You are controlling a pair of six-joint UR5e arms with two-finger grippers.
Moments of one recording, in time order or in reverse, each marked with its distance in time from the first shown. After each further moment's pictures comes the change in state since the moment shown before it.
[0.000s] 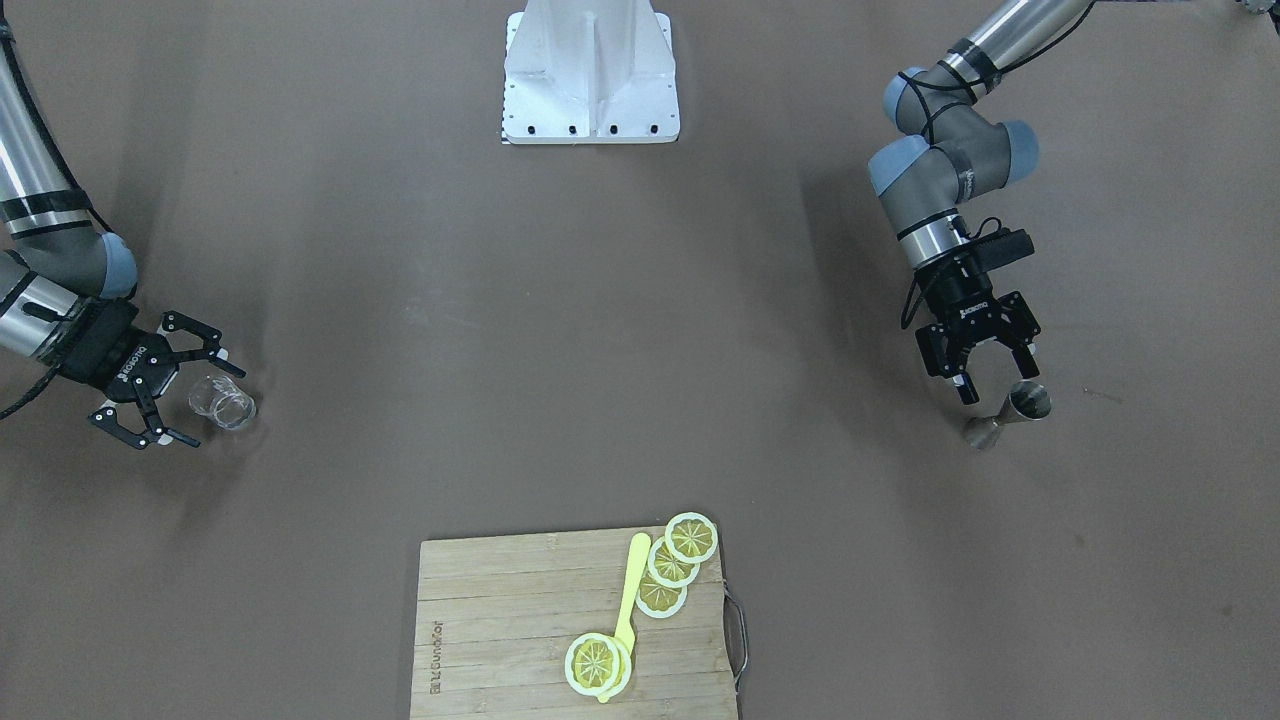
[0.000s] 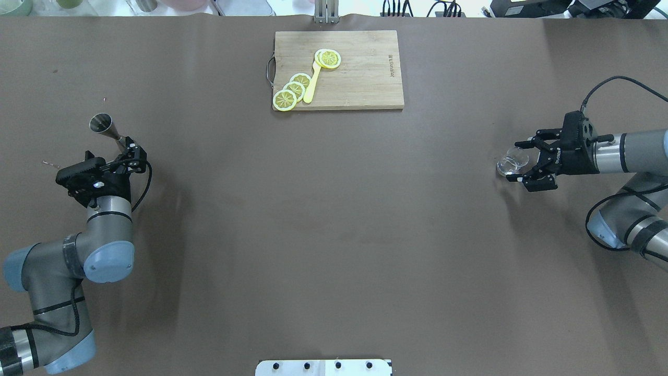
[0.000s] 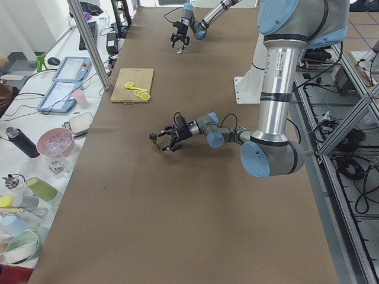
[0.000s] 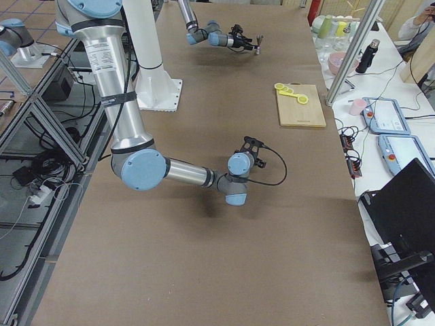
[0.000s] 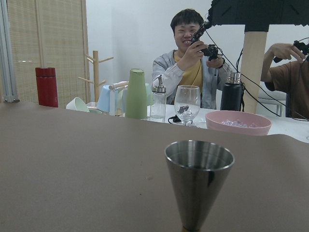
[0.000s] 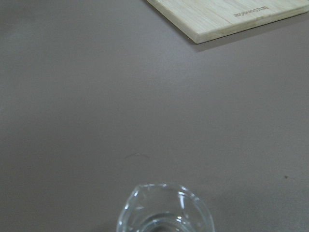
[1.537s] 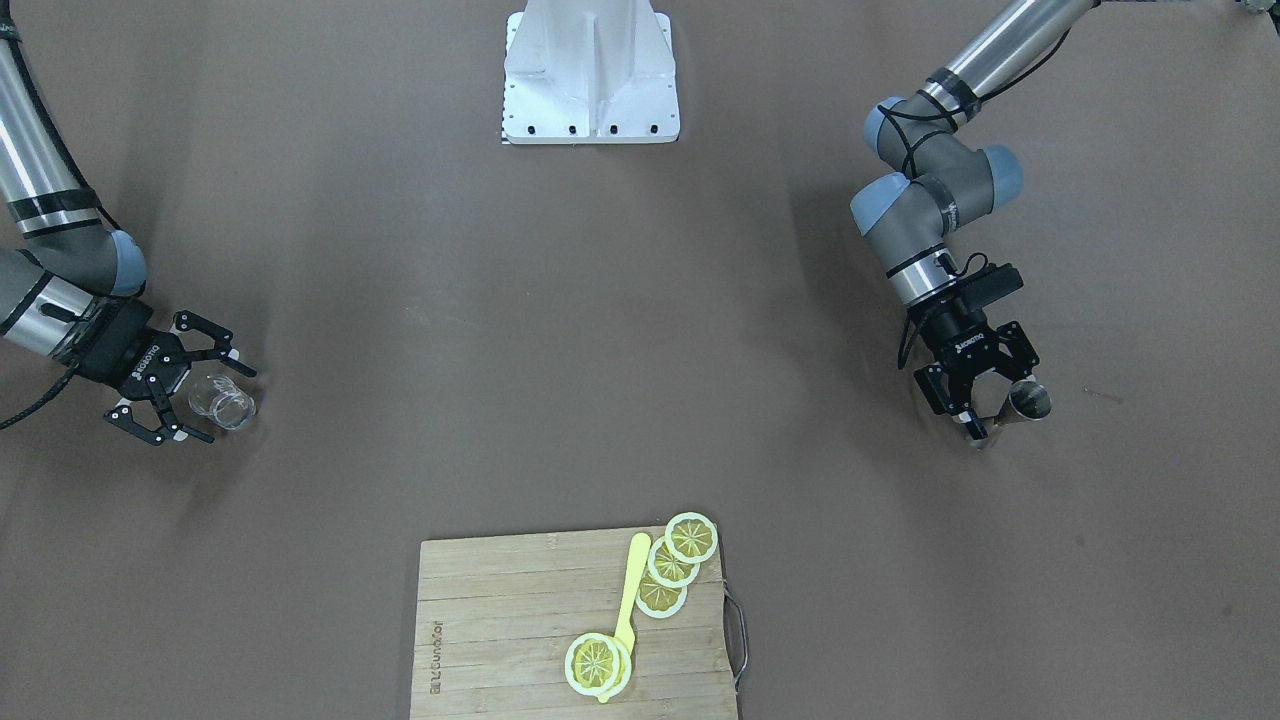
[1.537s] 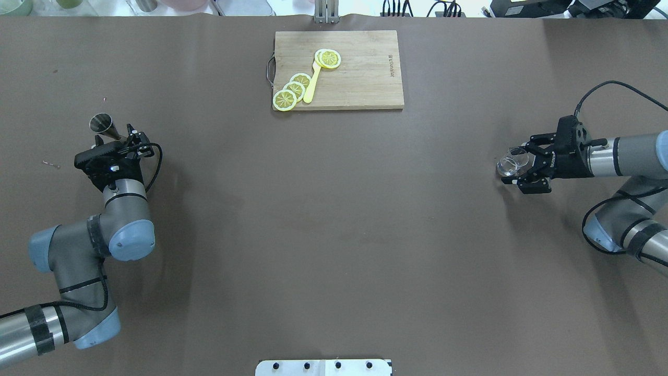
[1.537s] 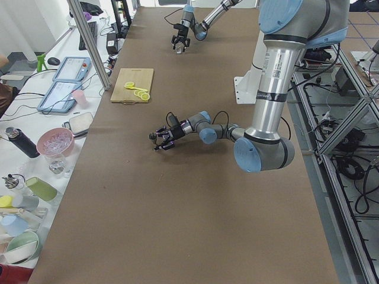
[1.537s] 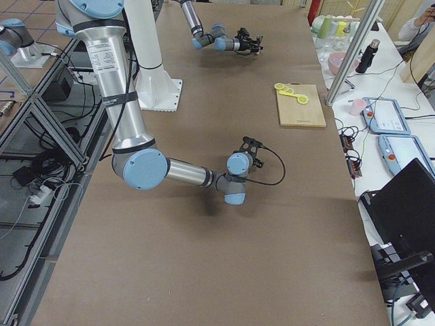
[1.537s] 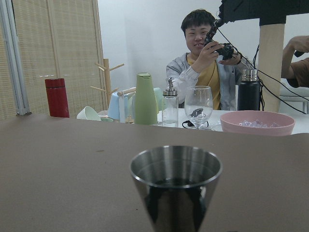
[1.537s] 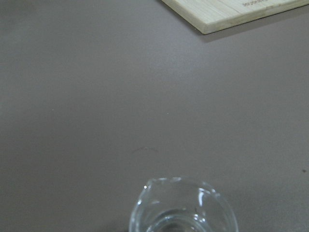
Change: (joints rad) left arm -0.049 -0.097 0.080 0.117 -0.007 -0.006; right arm -0.020 0.005 -0.010 -0.002 -0.015 0.000
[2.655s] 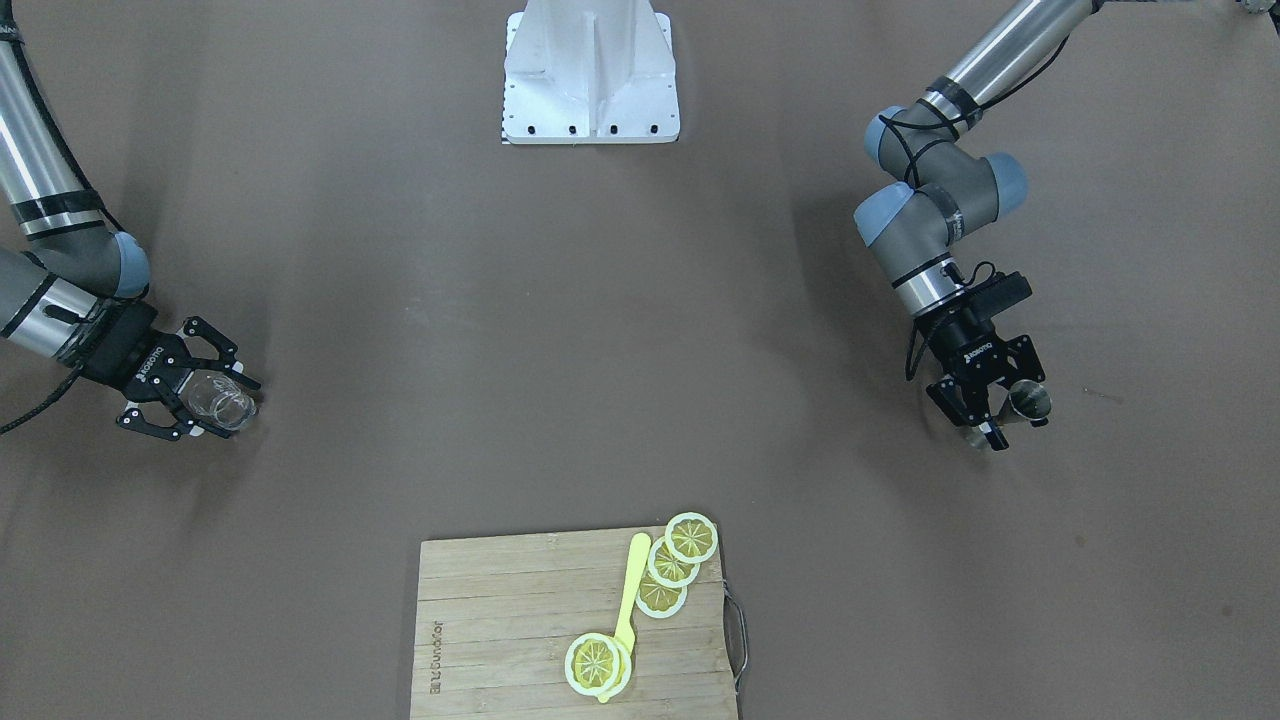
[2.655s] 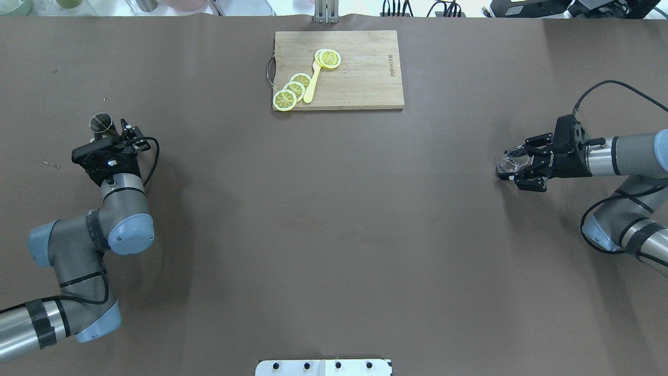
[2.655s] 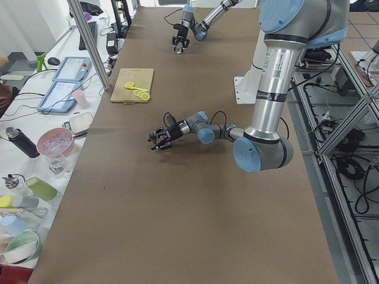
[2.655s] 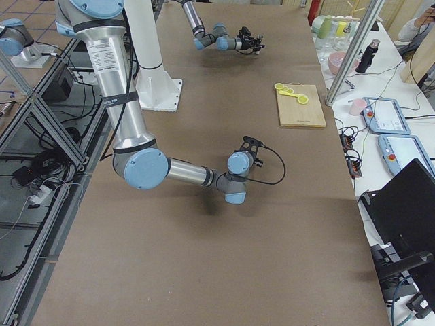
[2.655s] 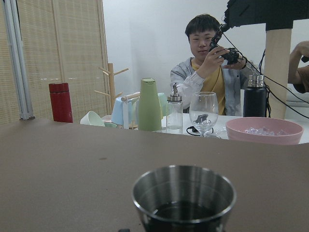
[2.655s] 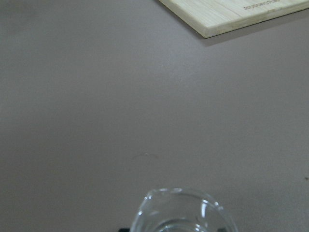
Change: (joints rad) left arm -0.018 -0.013 0.019 0.000 -0.001 -0.001; right arm -0.001 0.003 0.000 -0.001 -0.001 0.000
